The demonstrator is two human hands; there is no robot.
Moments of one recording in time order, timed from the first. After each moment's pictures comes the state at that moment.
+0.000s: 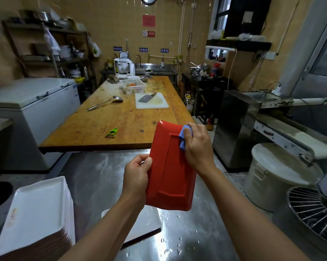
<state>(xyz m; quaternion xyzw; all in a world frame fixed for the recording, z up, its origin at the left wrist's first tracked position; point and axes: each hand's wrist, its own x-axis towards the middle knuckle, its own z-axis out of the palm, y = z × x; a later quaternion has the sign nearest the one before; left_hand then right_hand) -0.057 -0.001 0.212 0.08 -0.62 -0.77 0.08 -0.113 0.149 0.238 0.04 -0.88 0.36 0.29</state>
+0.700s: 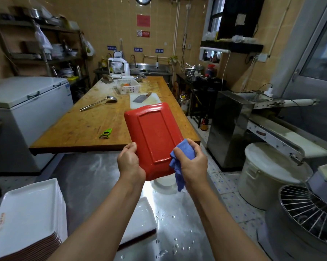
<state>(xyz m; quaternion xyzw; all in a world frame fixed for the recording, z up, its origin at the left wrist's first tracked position) -0.106 0.008 0.232 0.21 -0.37 -0.90 0.09 -0.075 0.135 0.217 -0.09 -0.68 0.70 0.19</state>
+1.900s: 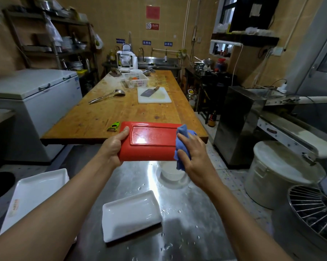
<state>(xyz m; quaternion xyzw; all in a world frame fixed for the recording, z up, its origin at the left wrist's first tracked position) -0.130 -0.073 0.230 0.12 -0.53 -0.84 -0.07 -0.095 0.153 0.197 0.16 -0.90 0.36 0.20</state>
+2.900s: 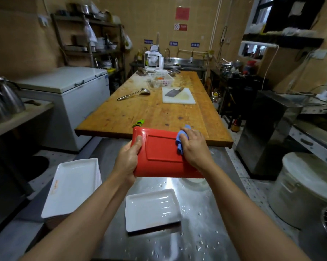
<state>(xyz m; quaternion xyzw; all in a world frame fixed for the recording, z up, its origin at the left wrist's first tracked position) -0.075 -0.091 0.211 0.08 -0.54 -0.83 0.09 -0.130 0.078 0.217 0.13 -0.93 0.31 0.14</state>
